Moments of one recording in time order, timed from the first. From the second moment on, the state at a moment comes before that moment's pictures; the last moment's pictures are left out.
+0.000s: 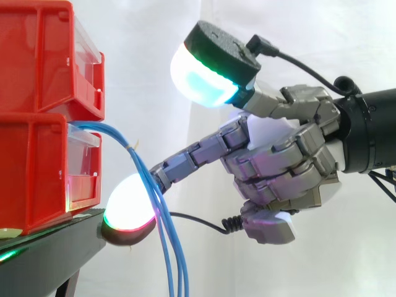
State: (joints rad) arm 0.15 -2.35 -0.97 -3.10 -1.31 -0.26
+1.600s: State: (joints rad) arm 0.18 -2.32 -0.97 -3.14 -1.31 -0.20
